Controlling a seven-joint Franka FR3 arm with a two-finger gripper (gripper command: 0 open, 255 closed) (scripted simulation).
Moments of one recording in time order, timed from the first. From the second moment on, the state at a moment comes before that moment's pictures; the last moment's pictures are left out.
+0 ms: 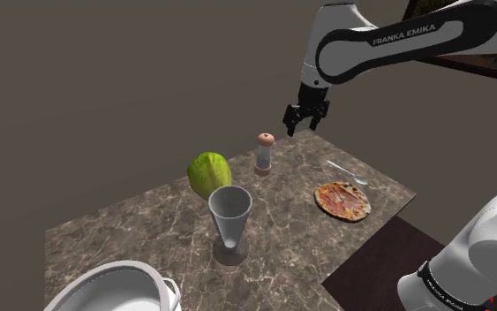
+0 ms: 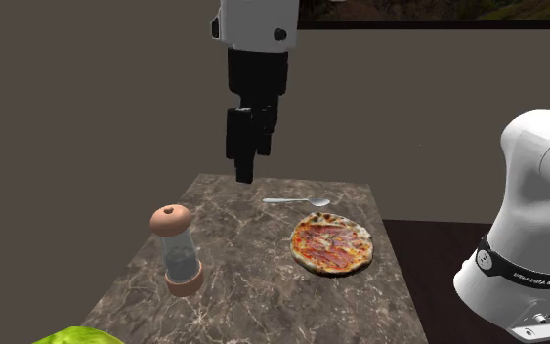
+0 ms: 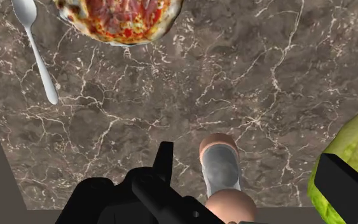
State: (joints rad) arm -0.04 -0.22 0.11 -2.20 0.02 2.05 0.24
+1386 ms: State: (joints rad) arm -0.03 0.39 0.11 -1.70 -0.12 2.17 0.37
